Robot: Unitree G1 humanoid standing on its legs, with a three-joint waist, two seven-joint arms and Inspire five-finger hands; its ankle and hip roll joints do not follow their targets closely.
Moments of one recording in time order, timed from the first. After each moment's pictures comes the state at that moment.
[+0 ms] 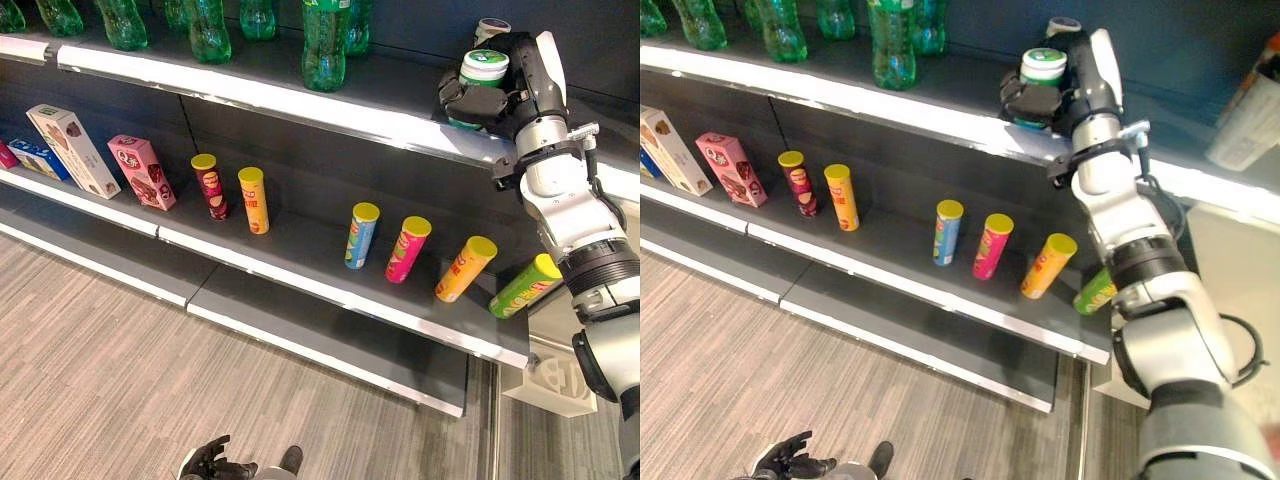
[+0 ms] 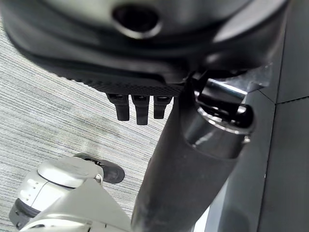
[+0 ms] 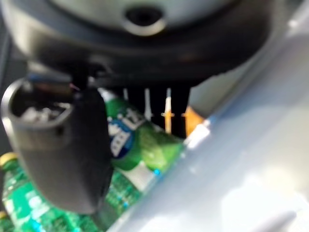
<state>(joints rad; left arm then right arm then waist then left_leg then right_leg) 0.11 0.30 -0.16 1.02 -0.27 -0.08 0.02 -1.13 -0.77 0.47 0.74 0.24 -0.11 -0.23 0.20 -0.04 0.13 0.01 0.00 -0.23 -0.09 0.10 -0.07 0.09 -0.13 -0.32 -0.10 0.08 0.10</state>
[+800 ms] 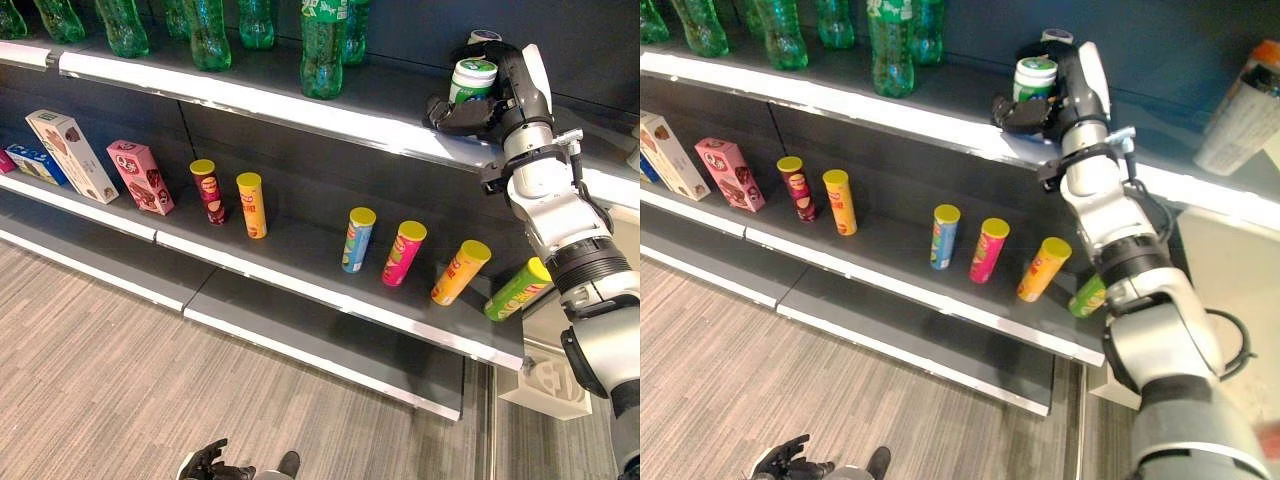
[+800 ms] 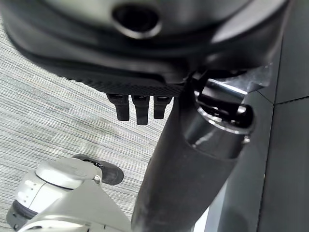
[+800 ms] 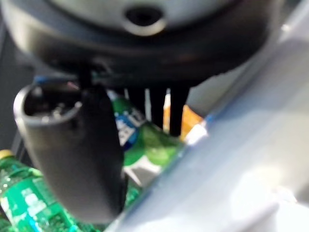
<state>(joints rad) 0.12 0.30 -0.16 1.02 -0.27 -0.08 0.03 -1.16 -0.72 0.50 0.78 0.24 -0.09 -0.23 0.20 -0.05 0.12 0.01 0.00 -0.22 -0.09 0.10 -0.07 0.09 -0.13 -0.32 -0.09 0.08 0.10</state>
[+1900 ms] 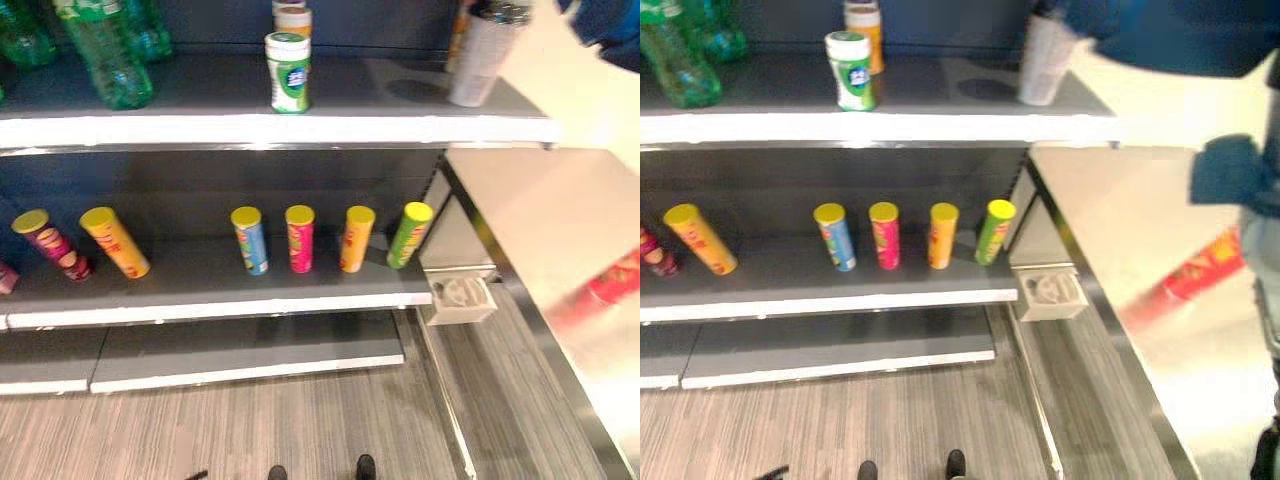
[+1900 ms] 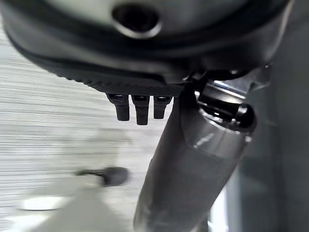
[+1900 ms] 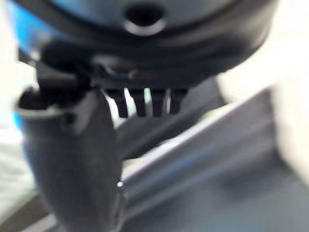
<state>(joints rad) 0.16 0.30 -0.03 1.00 -0.23 -0.06 0.01 -0.34 -1.21 -0.31 -0.18 0.21 -0.30 -0.33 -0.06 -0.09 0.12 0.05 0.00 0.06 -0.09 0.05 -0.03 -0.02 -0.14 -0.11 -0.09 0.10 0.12</state>
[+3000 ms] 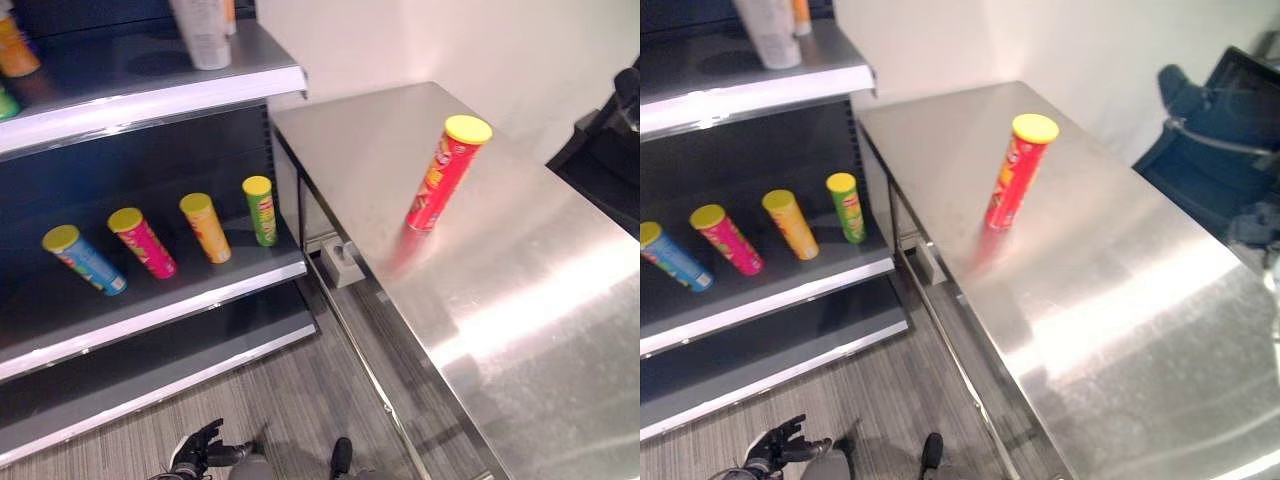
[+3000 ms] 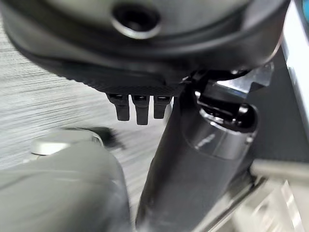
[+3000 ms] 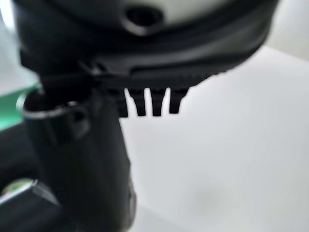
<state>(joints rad) 0.12 0.30 -0.08 0.93 -0.29 -0.06 -0.05 -0.27 -1.18 -0.30 -0.01 0.39 -0.23 -0.20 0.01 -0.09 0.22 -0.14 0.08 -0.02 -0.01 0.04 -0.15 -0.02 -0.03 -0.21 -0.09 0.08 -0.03</state>
